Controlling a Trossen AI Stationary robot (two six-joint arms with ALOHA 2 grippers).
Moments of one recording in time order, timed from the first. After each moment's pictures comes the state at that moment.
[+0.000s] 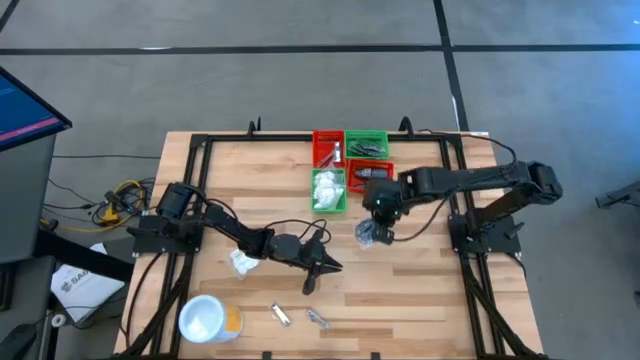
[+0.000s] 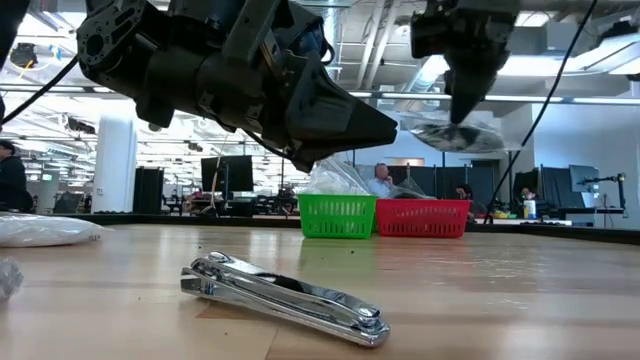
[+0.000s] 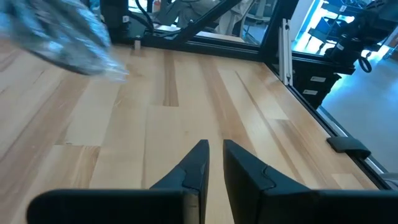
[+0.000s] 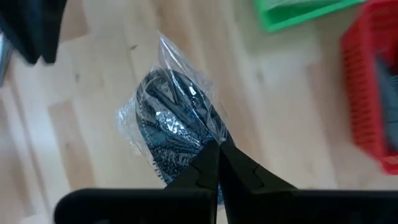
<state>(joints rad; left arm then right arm) -0.26 1.96 0.81 0.92 -0.07 -0.21 0.01 1.44 1.17 -0.95 -0.01 0.29</state>
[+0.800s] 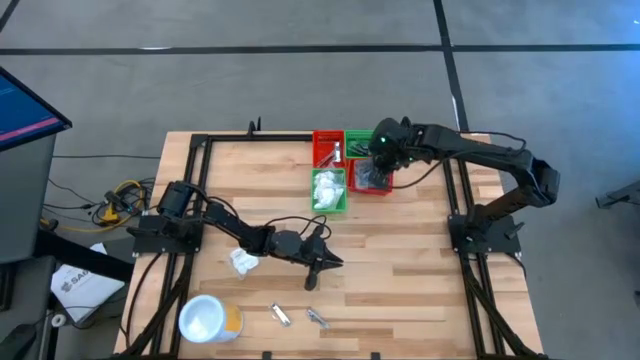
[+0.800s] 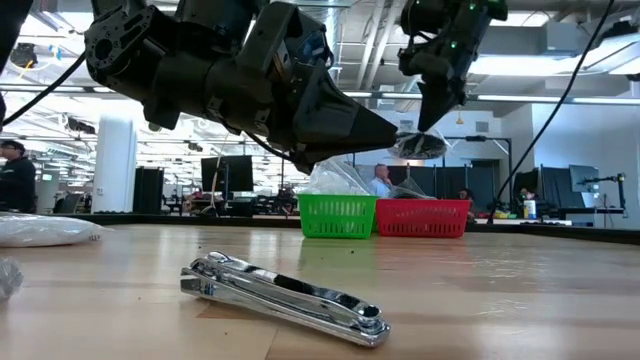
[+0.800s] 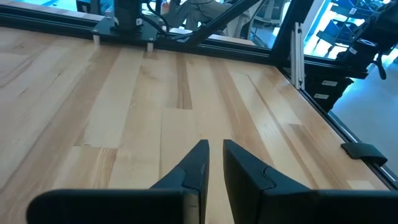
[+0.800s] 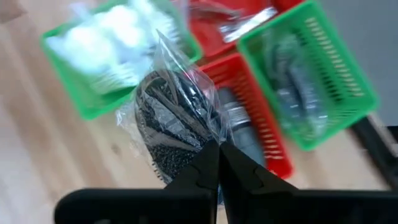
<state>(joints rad) -0.24 1.96 0.81 0.92 -0.07 -0.21 -0.42 1.44 1.25 -0.89 0.11 0.06</state>
